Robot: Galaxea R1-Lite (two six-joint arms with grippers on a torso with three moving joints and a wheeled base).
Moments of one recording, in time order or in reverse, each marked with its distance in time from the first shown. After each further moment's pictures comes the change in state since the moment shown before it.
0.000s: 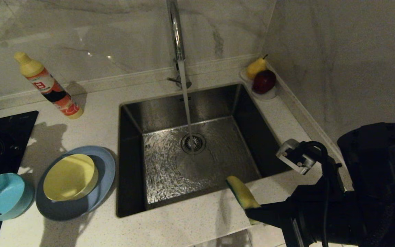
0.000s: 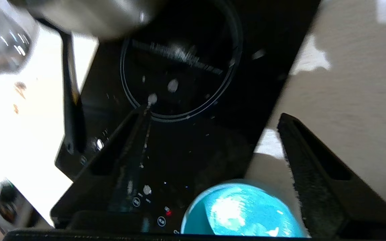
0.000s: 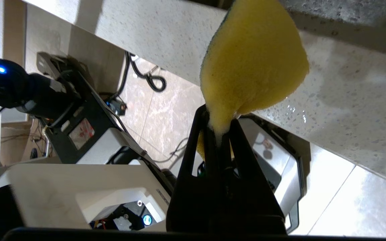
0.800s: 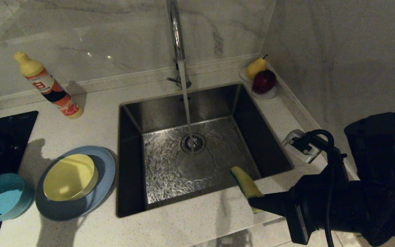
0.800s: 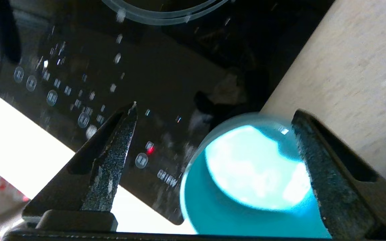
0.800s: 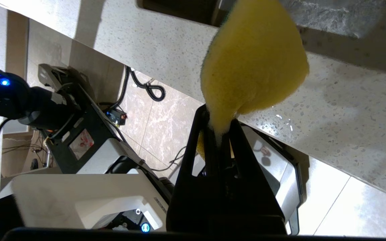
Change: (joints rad) left arm 0.134 0.041 0.057 0.181 -0.219 -0.138; right arm -0.048 -0.013 -0.024 0.004 0.023 -0.005
